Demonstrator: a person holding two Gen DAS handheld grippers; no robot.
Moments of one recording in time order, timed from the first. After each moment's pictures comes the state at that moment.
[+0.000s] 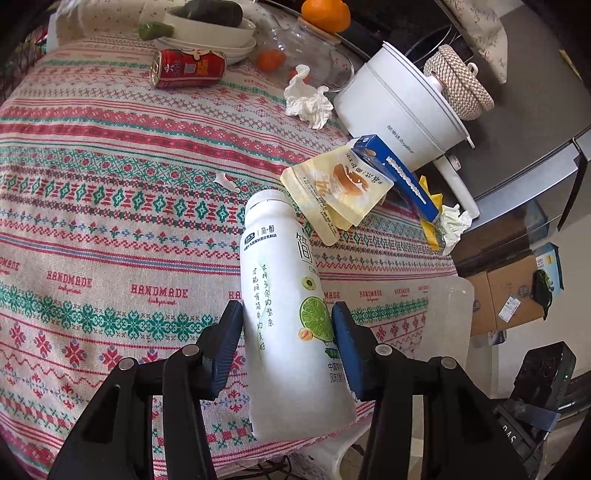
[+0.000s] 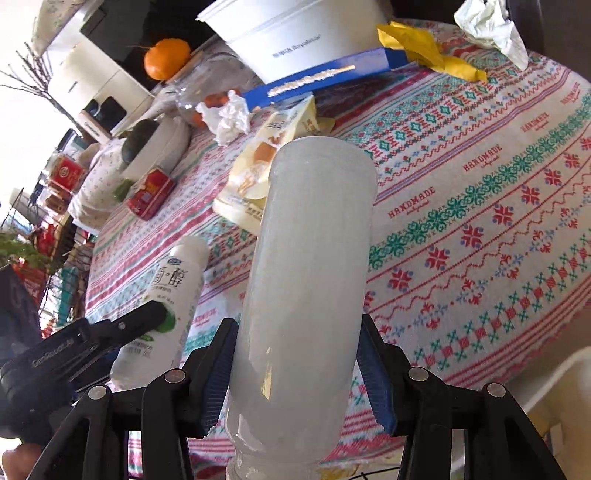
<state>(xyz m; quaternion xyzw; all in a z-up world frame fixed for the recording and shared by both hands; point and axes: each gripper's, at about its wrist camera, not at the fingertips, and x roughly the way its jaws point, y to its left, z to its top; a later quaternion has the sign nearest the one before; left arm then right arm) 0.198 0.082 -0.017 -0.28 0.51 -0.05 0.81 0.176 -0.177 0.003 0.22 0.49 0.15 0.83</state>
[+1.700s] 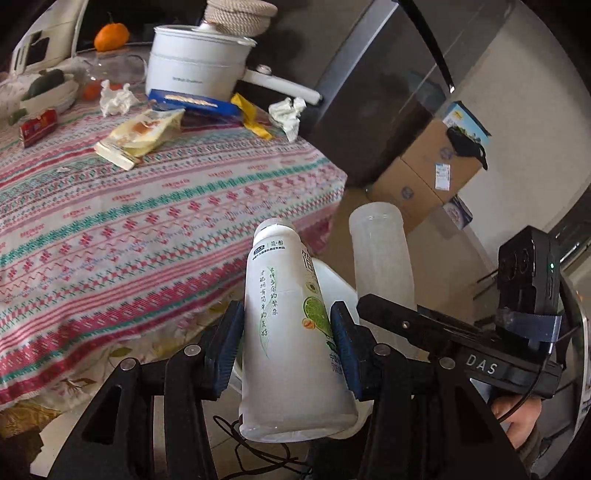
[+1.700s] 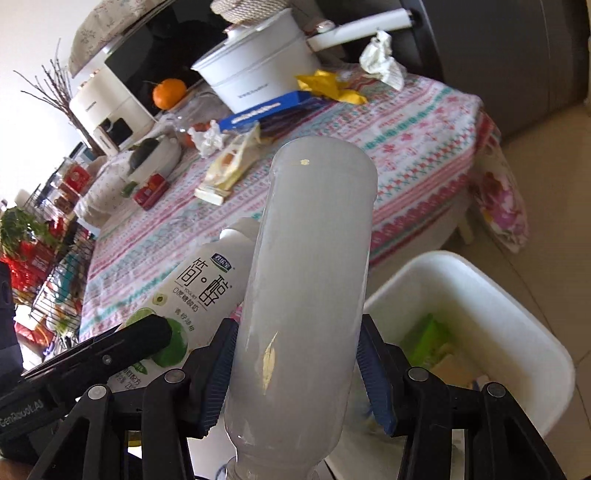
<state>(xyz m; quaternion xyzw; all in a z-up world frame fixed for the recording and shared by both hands) 0.045 -0.097 0.033 -0.11 0.48 -0.26 0.83 0.011 -0.276 0.033 0.20 0.46 0.10 0.86</state>
